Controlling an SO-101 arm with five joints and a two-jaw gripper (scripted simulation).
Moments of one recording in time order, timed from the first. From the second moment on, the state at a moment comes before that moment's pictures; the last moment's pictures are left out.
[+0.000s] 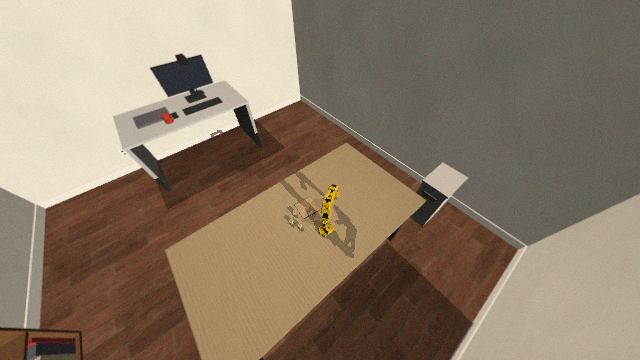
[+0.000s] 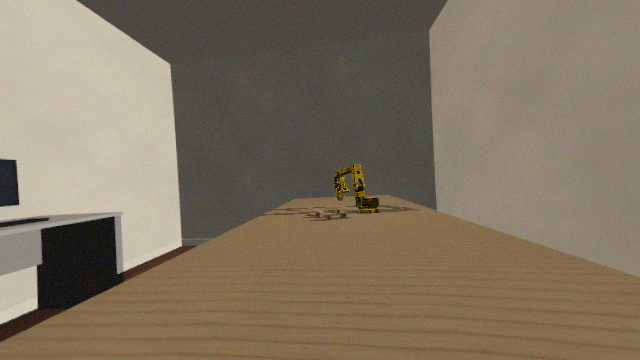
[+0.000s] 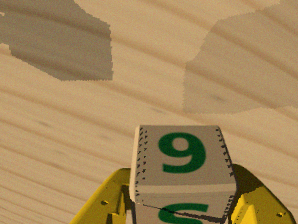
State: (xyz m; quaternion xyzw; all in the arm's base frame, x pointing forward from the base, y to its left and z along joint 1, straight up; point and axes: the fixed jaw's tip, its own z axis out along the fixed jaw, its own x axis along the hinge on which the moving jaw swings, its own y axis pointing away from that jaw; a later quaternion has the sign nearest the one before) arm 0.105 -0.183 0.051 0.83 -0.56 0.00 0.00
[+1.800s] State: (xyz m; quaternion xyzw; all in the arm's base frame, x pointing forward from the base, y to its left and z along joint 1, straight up) arm 0.105 -0.184 0.032 0.83 -0.56 0.00 0.00
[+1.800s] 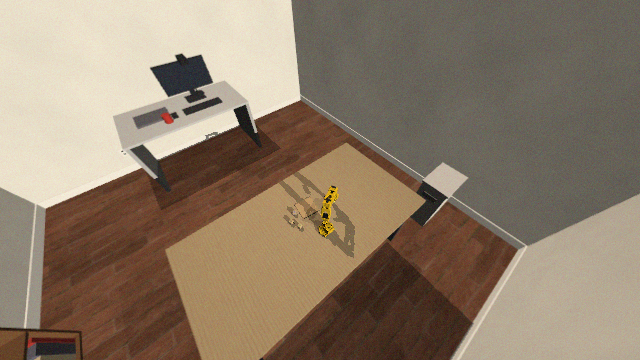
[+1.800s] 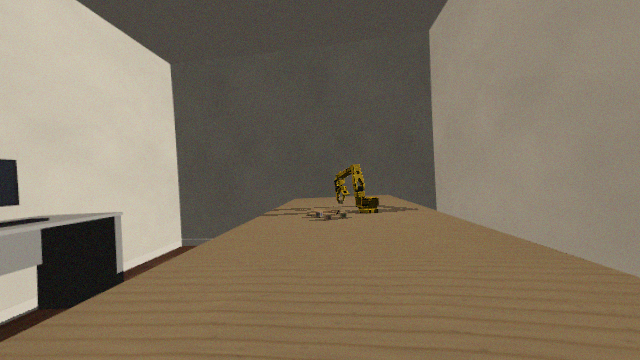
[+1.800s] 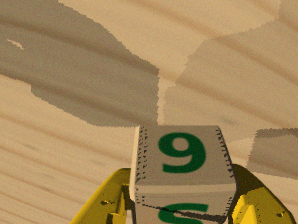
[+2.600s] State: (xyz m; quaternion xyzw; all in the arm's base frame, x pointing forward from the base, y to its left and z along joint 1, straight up) arm 0.105 -0.184 0.025 0.83 -0.56 0.00 0.00
